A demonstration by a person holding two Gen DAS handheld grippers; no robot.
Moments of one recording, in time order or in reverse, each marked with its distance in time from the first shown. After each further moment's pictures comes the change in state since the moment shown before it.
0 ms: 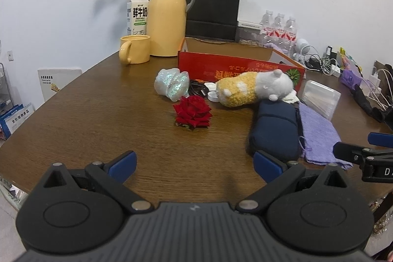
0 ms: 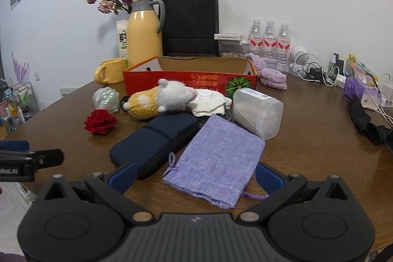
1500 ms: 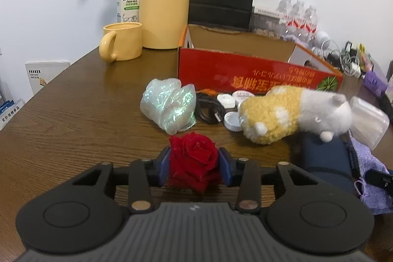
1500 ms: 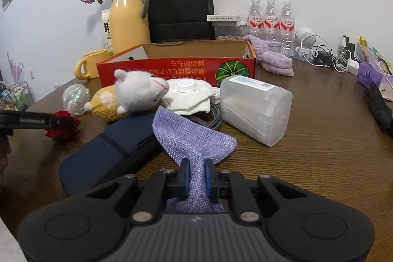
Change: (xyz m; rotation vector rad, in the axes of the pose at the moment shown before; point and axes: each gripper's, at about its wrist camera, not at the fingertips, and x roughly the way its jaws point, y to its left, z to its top) left arm 0.121 0.013 0.058 -0.014 0.075 -0.016; right arm 0.078 -0.037 0.016 0.031 0.057 0.053
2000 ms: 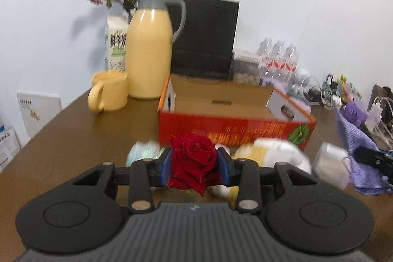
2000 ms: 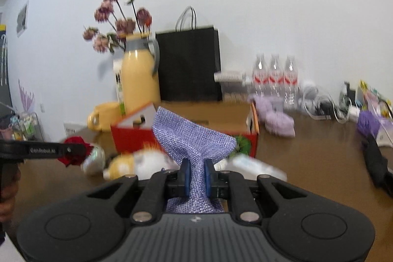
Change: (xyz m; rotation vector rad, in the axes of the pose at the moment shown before) left arm -0.033 -0.020 0.049 0.011 -0.176 -0.063; right arm -0.031 0.005 0.063 -0.028 -0.246 0.039
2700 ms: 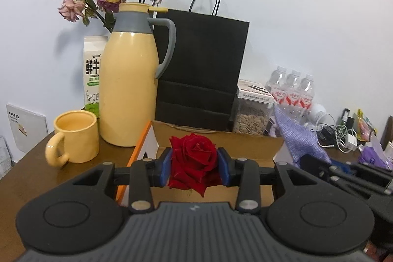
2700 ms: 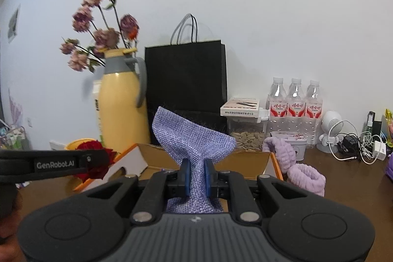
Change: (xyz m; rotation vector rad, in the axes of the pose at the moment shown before) left arm 0.122 -0.026 0.093 -0.067 -0.043 0.030; right arm 0.170 0.000 0.083 -0.021 -0.014 -0.037
